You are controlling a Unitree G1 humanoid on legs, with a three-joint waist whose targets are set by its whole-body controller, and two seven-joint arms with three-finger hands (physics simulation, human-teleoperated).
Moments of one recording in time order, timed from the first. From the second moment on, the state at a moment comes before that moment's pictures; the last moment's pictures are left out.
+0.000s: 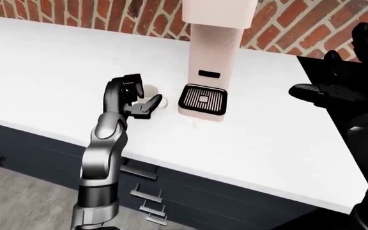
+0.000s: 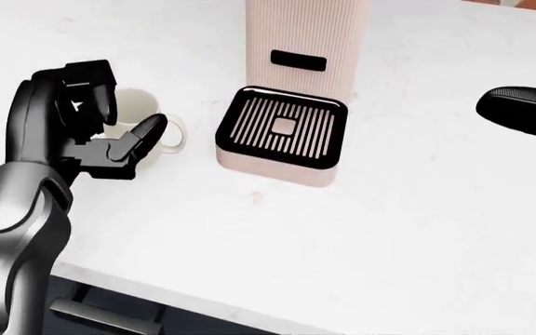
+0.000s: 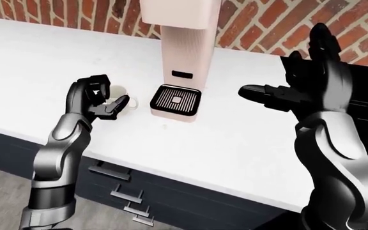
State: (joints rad) left arm -0.58 0.18 0.12 -0.01 -0.16 0.48 0.04; right arm -0.47 -0.50 -0.45 -0.60 0.73 0.89 -0.39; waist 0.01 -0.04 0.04
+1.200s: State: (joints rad) left arm -0.52 0.18 0.14 -0.02 -0.15 0.45 0.02; right arm -0.47 -0.51 -0.45 -0.61 0.74 0.89 -0.39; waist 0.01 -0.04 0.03
